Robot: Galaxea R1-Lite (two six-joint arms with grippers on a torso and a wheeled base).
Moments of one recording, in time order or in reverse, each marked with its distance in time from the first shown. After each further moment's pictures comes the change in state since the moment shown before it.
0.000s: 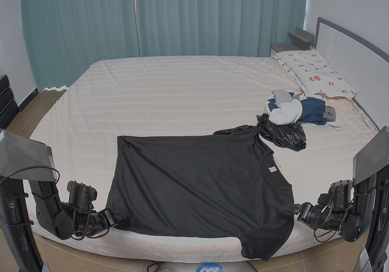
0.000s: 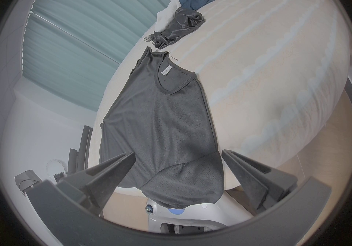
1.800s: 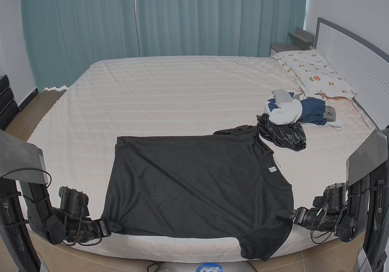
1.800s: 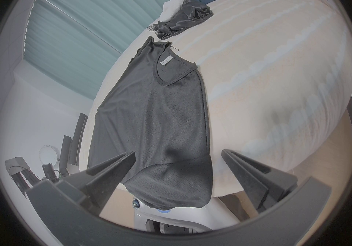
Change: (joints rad) left arm 0.036 -0.049 0.107 0.001 -0.020 0.204; right arm -0.001 0.080 -0.034 0.000 0.009 -0.114
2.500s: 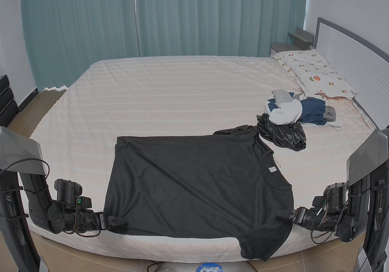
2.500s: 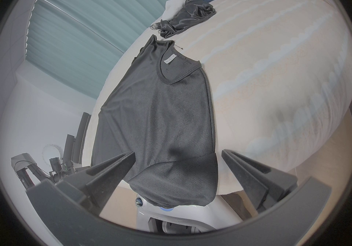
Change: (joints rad) left arm 0.132 0.070 -0.113 0.003 -0.264 0.257; right arm 0.002 -0.007 0.002 0.000 0.029 0.004
